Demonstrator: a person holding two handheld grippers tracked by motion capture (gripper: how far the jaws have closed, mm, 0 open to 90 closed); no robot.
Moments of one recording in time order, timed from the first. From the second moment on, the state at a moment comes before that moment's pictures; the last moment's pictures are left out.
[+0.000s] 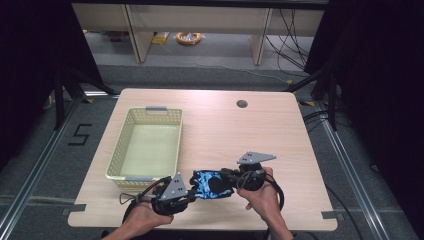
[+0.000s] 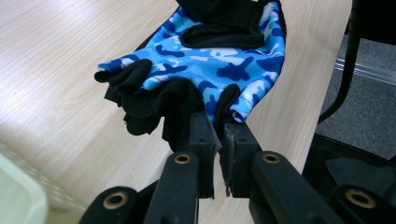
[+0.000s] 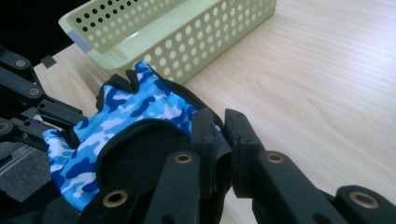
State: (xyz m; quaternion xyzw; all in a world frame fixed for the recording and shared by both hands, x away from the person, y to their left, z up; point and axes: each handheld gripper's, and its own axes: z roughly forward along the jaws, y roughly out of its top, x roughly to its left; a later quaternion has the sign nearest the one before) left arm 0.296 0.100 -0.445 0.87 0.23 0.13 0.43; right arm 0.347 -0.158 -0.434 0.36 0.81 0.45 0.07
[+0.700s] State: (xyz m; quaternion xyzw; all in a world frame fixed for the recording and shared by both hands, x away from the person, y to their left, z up) left arm 0.320 0.146 -0.402 0.86 0.25 0.13 0.42; right arm 0.382 -0.116 -0.392 0.35 0.81 0.47 0.05
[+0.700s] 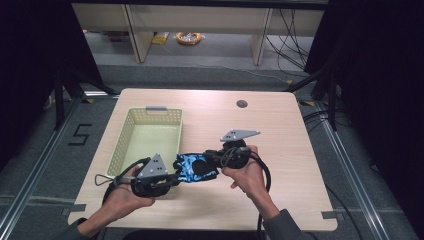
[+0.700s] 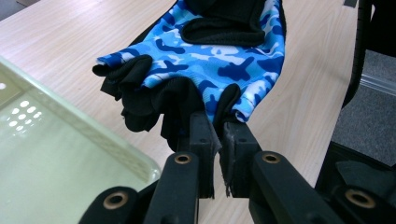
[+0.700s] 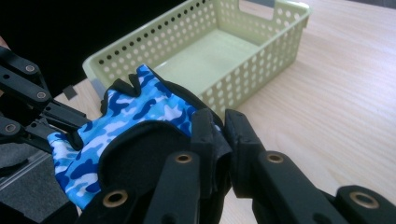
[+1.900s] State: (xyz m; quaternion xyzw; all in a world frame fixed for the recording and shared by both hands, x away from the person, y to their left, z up) left arm 0.359 0.248 -0.404 0.84 0.34 0.14 0.39; right arm 0.443 -0.006 -0.391 0.33 0.83 0.45 0.03
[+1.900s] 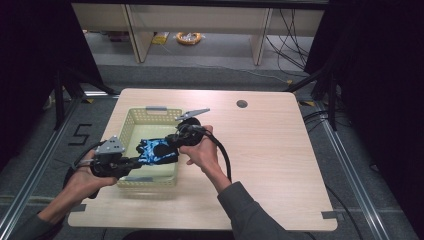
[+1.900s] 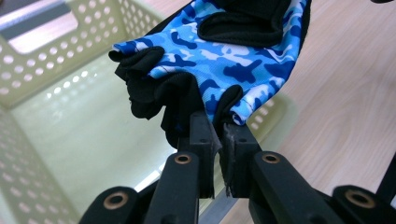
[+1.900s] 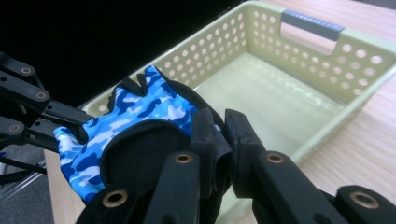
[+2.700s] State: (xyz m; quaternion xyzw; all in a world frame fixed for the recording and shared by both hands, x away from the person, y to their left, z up) left arm 0.381 0.278 -0.448 0.86 0.37 0.10 0.33; right arm 0.456 0.049 -0.448 0.36 0.85 0.39 0.03
